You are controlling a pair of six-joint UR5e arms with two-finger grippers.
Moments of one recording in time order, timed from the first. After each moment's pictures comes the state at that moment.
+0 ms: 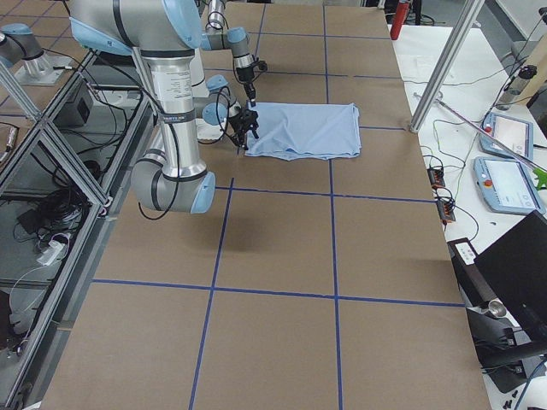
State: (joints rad) left arm -0.12 -1.90 -1.88 -2.11 -1.43 -1.89; right arm 0.06 -1.23 1.93 -1.54 1.21 2.16
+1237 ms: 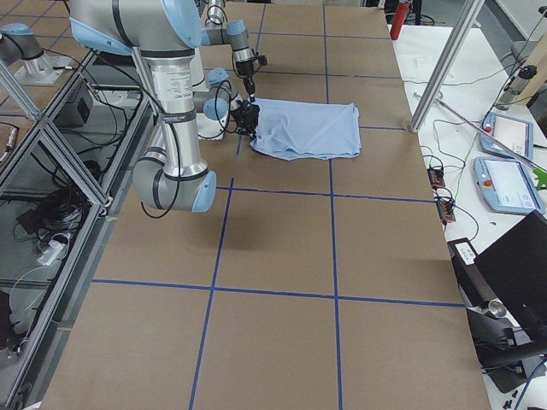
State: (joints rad) left arm -0.13 -1.88 -2.00 -2.06 -1.45 -1.87; right arm 0.08 -1.22 2.01 -1.54 1.20 2.22
